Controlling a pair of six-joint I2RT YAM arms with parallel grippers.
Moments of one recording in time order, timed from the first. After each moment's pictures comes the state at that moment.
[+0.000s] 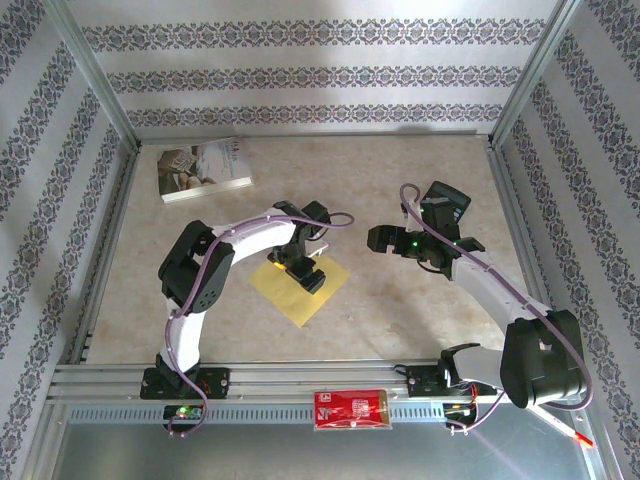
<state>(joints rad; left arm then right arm) -0.67 2.02 1.46 -1.03 0.09 0.02 0.21 1.24 0.73 -0.33 -0.38 0.37</state>
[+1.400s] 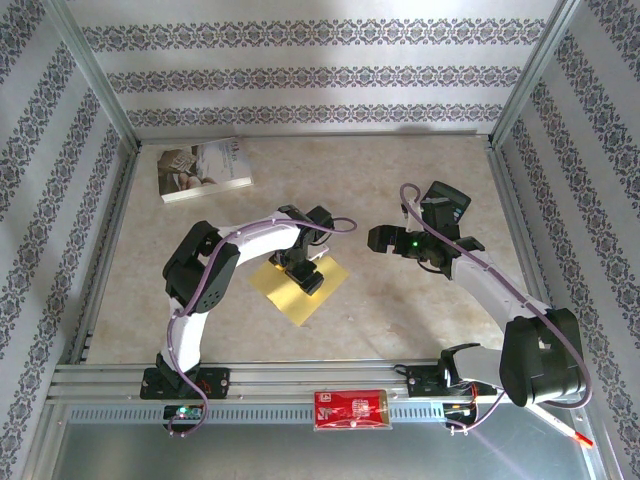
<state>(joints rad) -0.69 2.04 1.44 -1.01 0.02 -0.01 0.20 1.25 0.73 -0.33 -0.38 0.37</state>
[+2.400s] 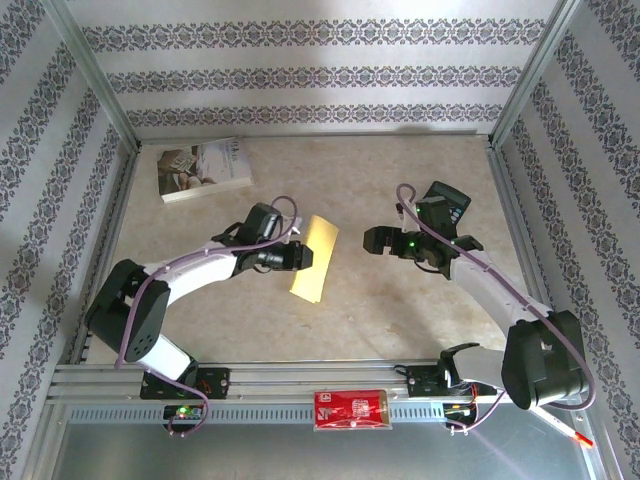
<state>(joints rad) -0.53 1.54 0.81 -0.06 0.55 -0.62 0.25 1.24 0.77 -0.38 -0.41 0.37</state>
